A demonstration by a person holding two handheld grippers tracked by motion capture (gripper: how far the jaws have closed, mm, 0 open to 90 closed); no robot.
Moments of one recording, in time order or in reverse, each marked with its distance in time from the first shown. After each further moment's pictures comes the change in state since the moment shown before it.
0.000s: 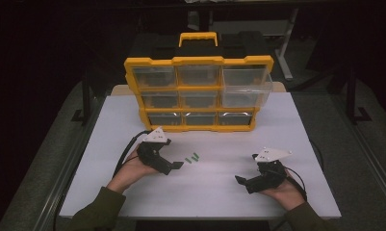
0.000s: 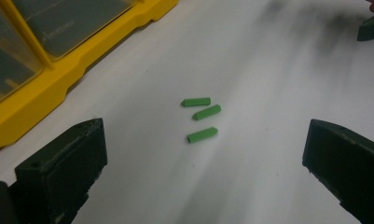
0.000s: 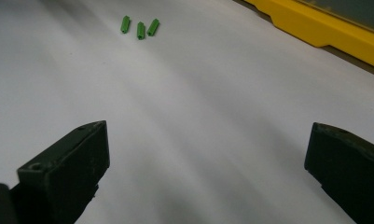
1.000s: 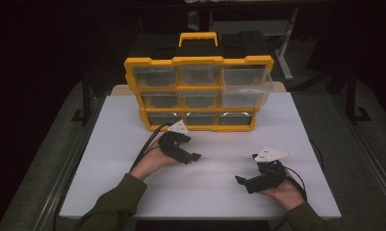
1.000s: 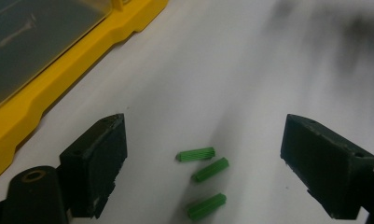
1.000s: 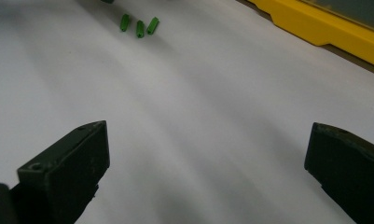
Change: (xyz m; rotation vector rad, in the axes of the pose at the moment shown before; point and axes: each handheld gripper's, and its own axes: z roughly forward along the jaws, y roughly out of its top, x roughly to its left) left arm 0.007 0.029 0.057 0.073 -0.051 -0.014; right arm 0.000 0.000 0.000 0.006 -0.001 -0.003
